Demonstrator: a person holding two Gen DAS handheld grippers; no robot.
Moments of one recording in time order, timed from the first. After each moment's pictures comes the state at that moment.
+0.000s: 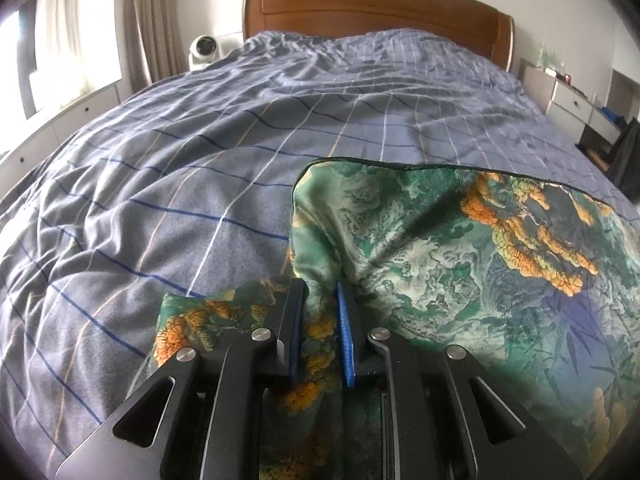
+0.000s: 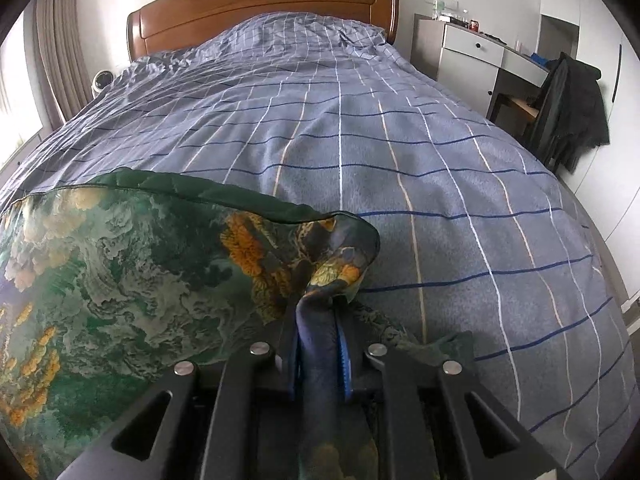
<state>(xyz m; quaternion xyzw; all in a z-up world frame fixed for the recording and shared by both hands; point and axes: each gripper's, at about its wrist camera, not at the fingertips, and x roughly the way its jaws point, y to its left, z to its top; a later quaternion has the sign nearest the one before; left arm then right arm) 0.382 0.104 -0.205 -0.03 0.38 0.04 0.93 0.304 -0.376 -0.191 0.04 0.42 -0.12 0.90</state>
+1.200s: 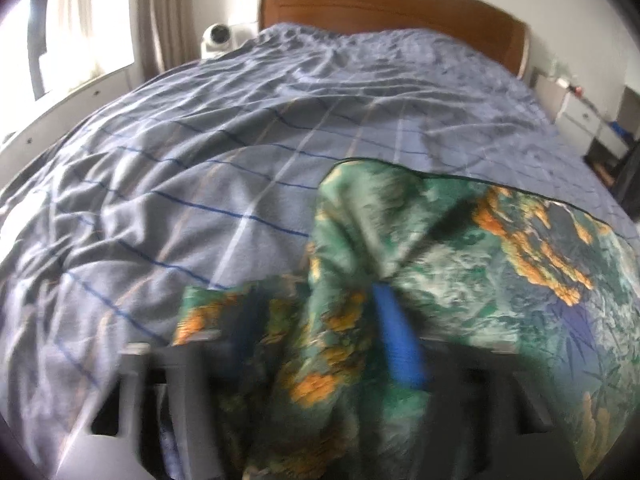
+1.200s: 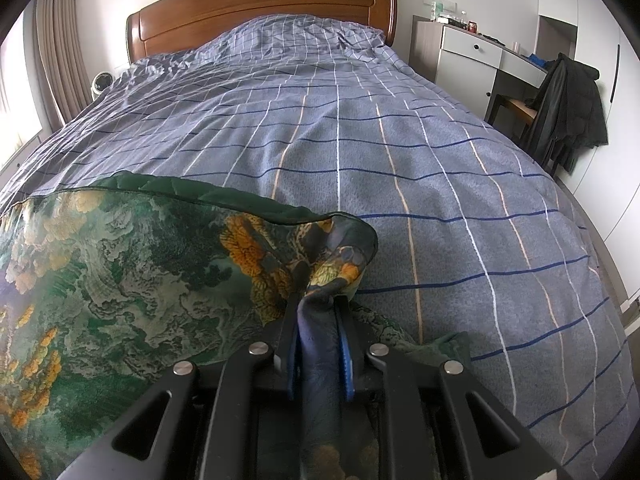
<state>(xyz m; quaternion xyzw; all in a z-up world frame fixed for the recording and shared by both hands) 0.380 0.112 -0.185 -0.06 0.40 0.07 0.91 0.301 -0.374 -0.185 0.04 0.42 -0.13 0.90</state>
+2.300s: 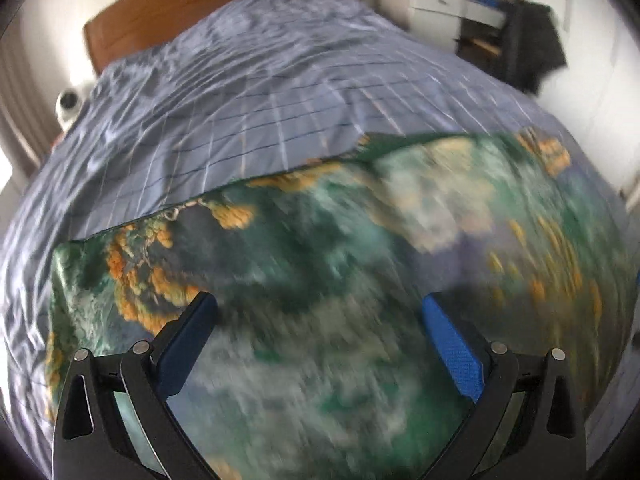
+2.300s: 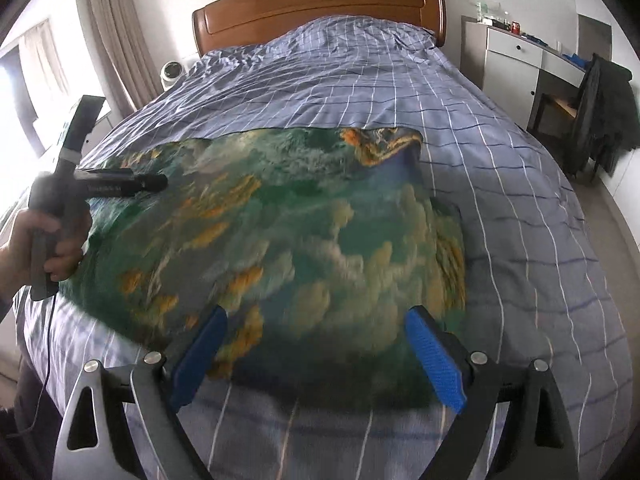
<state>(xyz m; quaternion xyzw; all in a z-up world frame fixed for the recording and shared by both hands) 0.380 -0.114 -0.152 0.12 0.44 -0.15 0.88 0.144 -0.323 -0.126 0.05 0.43 -0.01 0.90</state>
